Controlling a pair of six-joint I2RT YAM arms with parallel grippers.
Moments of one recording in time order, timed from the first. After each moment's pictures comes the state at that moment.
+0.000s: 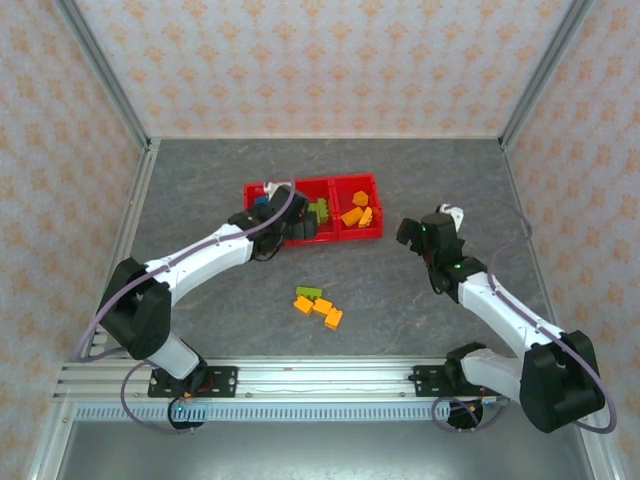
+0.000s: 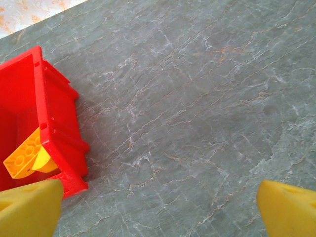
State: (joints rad) left arm -0.61 1.56 1.11 -0.49 -0.31 -0.60; right arm 0.33 1.11 0.60 -0.17 0.31 0.57
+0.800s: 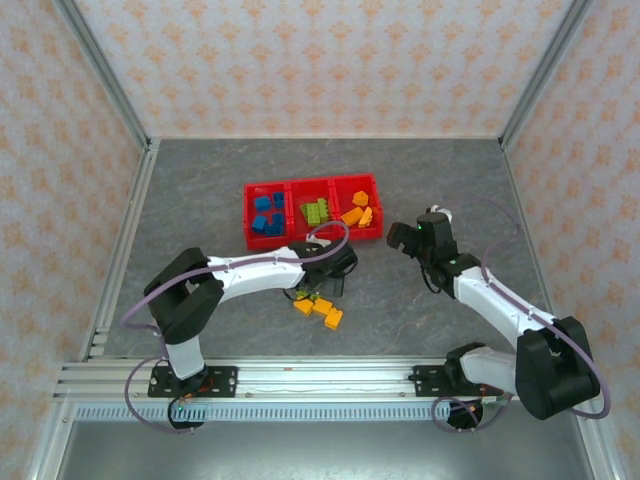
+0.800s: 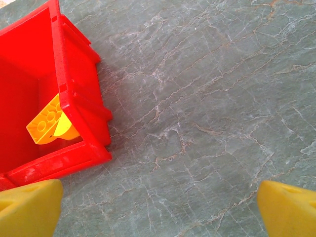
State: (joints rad) left arm -0.91 1.79 1.17 -0.75 -0.28 -0.84; right arm 0.33 1.17 0.61 -0.17 0.16 0.59
